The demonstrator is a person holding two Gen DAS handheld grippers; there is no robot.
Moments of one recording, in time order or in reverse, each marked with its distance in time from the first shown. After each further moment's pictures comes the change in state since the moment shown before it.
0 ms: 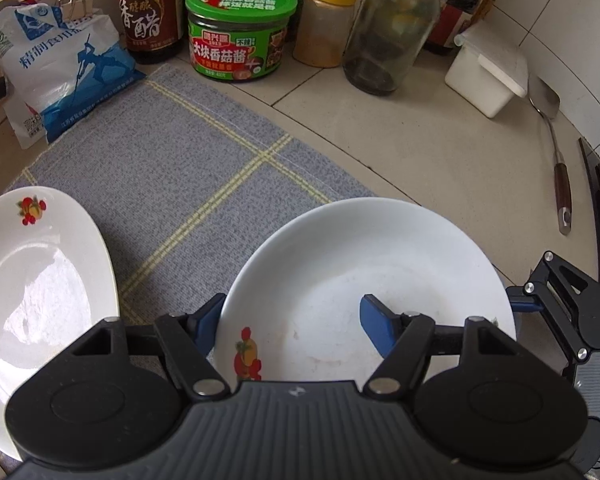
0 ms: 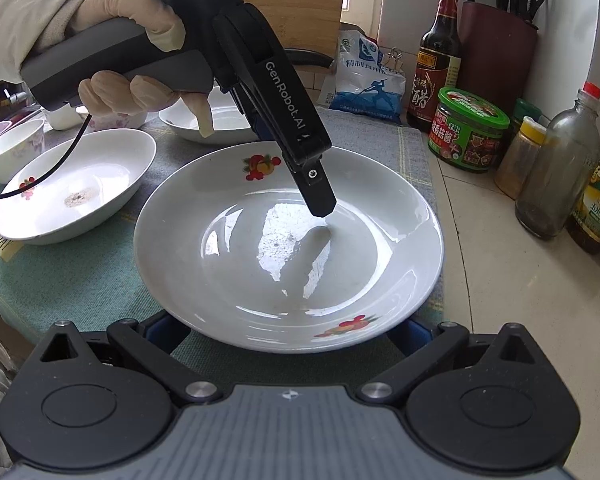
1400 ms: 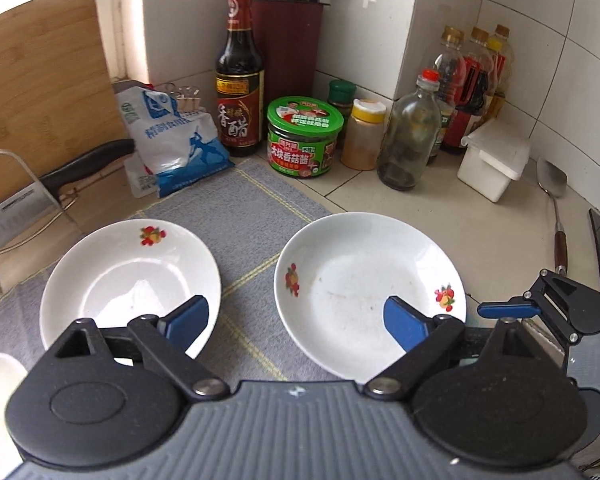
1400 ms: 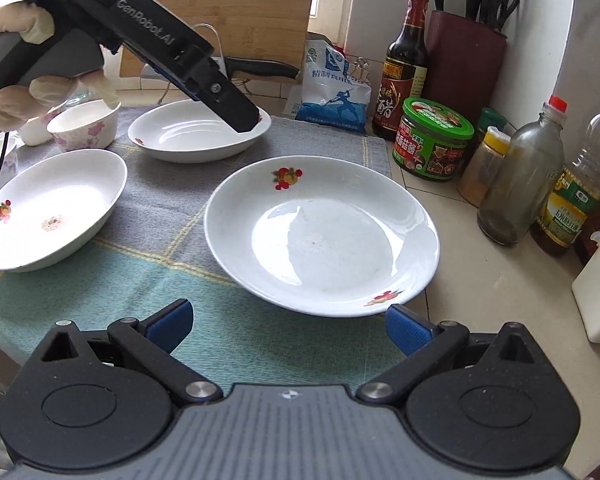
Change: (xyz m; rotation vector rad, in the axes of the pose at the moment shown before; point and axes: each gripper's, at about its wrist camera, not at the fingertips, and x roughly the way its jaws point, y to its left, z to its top) left arm -0.104 -0.003 -0.073 -0.084 -0.355 0.161; right arm -0.022 0.012 0.015 0.025 -0.004 -0.082
